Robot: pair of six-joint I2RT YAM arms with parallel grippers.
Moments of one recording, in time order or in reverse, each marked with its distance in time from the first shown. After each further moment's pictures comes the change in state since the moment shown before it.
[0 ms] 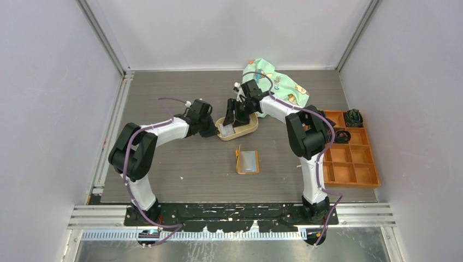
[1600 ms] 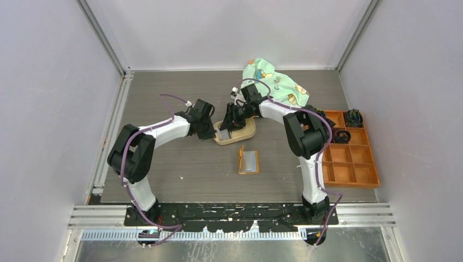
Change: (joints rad) left arm -0.027 -0.026 0.048 -0.180 -0.082 0.047; right arm 0.002 0.023 -0.070 0.135 -0.262 0.119
